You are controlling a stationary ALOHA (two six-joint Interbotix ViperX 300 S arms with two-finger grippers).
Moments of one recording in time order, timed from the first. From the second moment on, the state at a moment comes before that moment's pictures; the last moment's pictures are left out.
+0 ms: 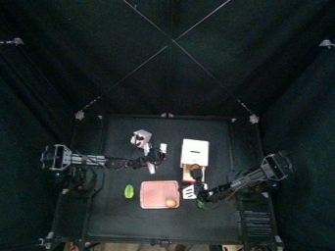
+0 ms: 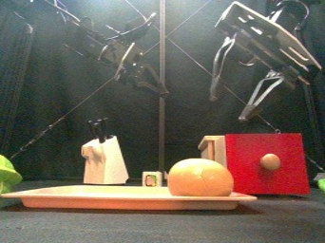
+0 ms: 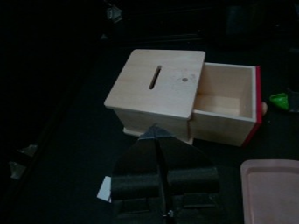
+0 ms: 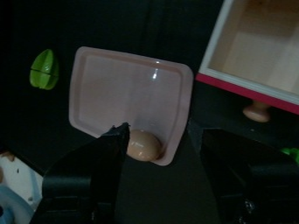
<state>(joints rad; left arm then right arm) 0.07 -0.14 0.64 1.98 0.26 -1.85 0.40 -0.13 0.62 -0.80 0.72 2.28</state>
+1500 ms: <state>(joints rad) 0.07 -0.28 0.76 1.90 0.29 -1.85 0.27 0.22 0.25 -0.23 0.81 1.19</state>
